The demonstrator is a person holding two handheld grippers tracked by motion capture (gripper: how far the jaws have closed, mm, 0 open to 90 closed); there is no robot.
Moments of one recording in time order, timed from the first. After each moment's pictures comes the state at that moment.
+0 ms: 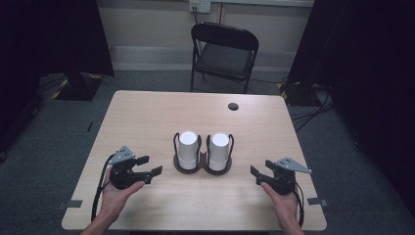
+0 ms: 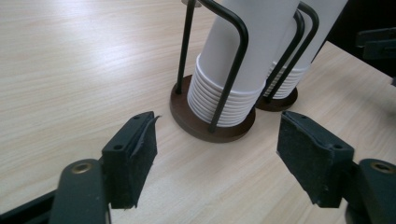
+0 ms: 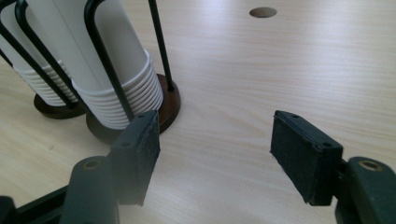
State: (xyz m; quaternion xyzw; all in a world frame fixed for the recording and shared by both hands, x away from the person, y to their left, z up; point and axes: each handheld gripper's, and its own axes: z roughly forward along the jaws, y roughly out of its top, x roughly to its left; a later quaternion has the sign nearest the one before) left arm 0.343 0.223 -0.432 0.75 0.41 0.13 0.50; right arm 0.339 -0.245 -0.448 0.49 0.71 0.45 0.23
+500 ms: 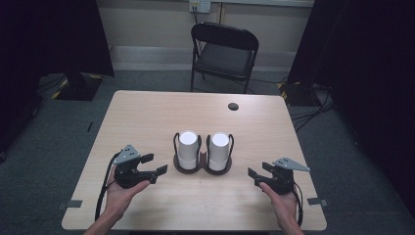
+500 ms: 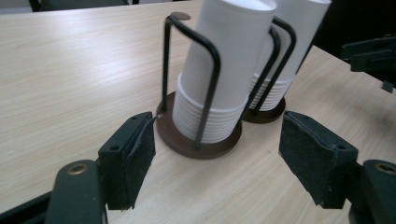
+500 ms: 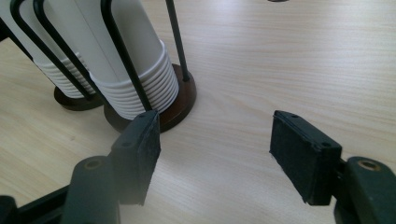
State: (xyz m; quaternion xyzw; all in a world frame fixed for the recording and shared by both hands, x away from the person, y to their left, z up) left arm 0.341 0.205 -0.421 0.76 0.39 0.14 0.51; right arm 0.339 -0.241 -0.446 0.50 0.72 0.45 0.19
